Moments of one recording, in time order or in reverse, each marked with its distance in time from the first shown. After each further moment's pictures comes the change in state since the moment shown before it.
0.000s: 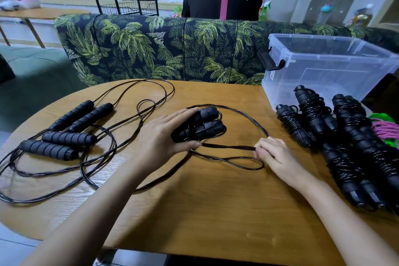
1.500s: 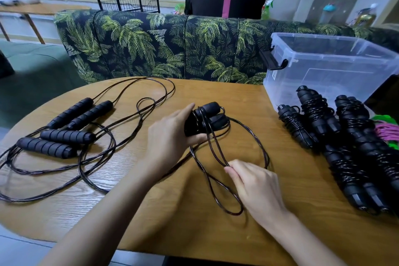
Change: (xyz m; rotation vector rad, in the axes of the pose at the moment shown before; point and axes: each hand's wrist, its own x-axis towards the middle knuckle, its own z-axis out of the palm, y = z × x) left_hand 0.021 0.039 0.005 0.266 -0.060 -0.395; right_hand -0.027 -0.084 0.045 -0.304 0.382 -0.170
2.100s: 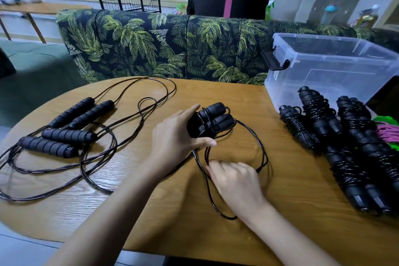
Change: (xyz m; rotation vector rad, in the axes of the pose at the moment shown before) left_hand 0.001 -0.002 0.005 -0.181 -0.020 0.020; right_hand 0.011 -0.018 0.037 -0.289 0.049 -0.219
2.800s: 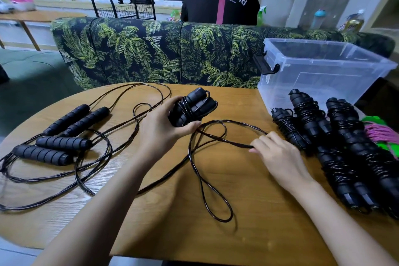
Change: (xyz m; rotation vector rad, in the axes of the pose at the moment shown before) left_hand 0.019 -0.012 -0.005 -0.222 0.159 -0.027; right_hand -0.004 0.118 -0.018 -0.022 -0.066 -0.008
